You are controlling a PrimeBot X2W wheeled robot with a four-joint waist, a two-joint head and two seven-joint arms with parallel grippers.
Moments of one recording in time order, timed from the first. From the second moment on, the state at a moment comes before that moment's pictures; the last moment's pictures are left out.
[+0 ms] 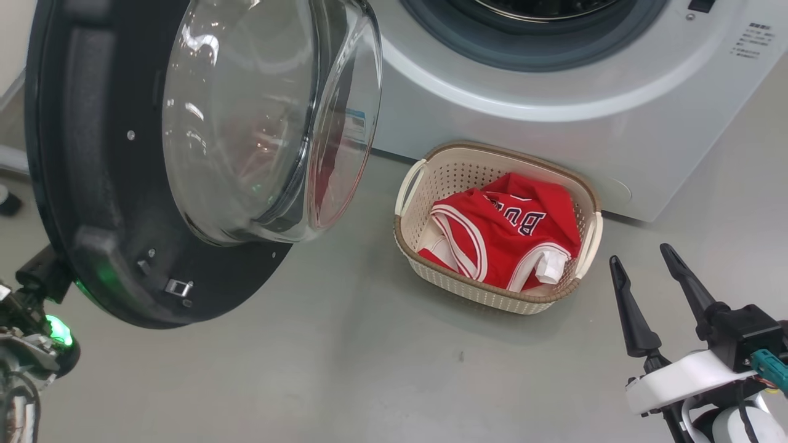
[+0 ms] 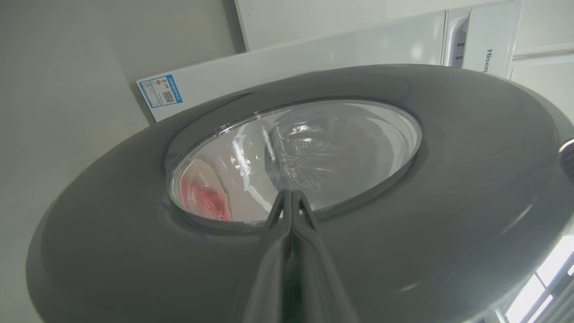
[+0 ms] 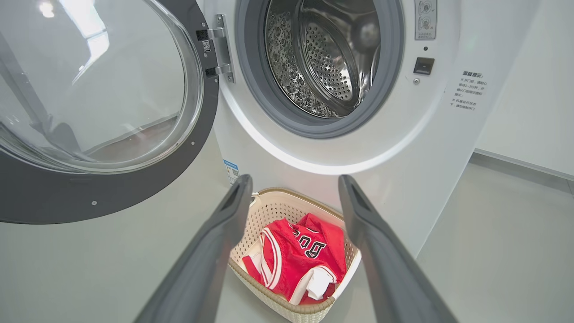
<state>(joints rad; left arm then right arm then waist) -0.38 0.29 0.17 0.42 -1.81 -0.12 0.74 0.08 -0.20 0.13 -0.12 0.25 0.04 -0.10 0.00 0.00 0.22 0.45</state>
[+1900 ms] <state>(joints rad) -0.20 0.08 0.12 0.05 -1.70 -0.12 0.74 0.02 -0.09 0.19 0.04 0.28 0.04 -0.22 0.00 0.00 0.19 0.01</state>
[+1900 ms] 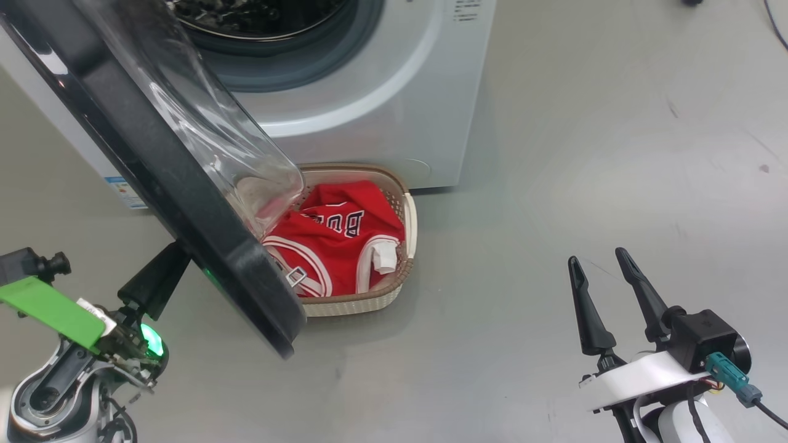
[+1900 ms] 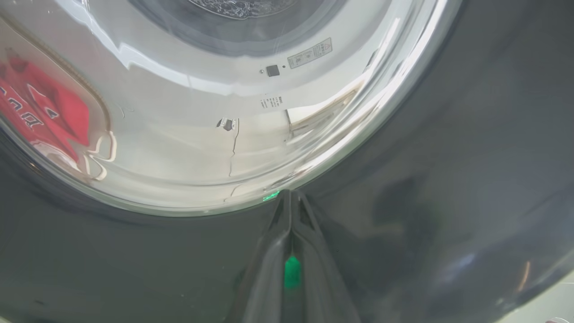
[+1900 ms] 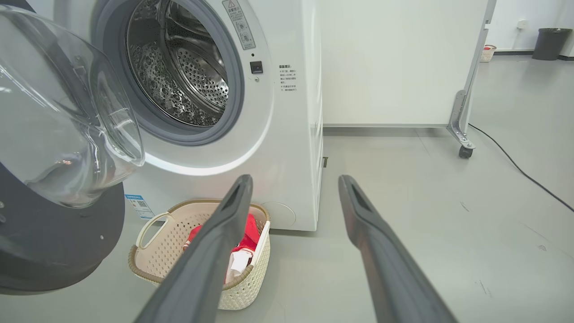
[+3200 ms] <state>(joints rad) -0.63 0.08 0.18 0.21 -1.58 -0.12 0.53 -0.08 -0.05 0.19 0.06 0.35 0.04 -0.24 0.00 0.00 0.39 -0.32</state>
